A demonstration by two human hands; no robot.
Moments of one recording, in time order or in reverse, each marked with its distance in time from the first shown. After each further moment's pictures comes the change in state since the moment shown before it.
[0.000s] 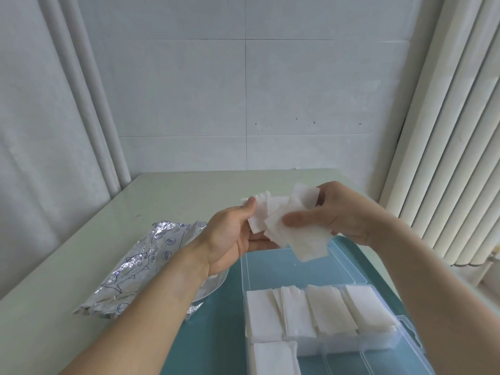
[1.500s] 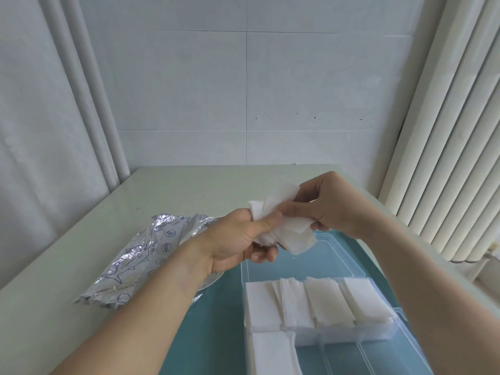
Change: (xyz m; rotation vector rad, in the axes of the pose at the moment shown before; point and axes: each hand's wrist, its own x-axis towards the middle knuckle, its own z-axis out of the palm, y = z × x) left_hand -0.006 -0.007 0.006 0.236 -0.134 -0.029; right_hand 0.002 -0.003 0.009 -0.139 0.112 -0.066
